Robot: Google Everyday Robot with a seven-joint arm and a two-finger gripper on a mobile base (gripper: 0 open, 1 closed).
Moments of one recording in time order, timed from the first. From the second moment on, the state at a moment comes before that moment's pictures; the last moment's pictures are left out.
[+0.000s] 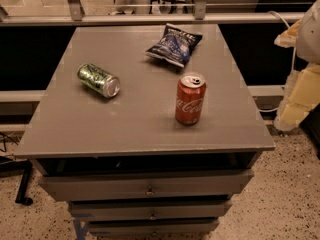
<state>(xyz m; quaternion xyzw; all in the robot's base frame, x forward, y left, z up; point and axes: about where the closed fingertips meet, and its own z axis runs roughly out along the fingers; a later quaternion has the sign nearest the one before) 0.438 -0.215 0.982 -0.60 0.78 -0.04 0.17</state>
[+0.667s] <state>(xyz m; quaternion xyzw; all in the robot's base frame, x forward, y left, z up) 0.442 -0.200 0.982 -0.61 0.77 -0.04 0.18</state>
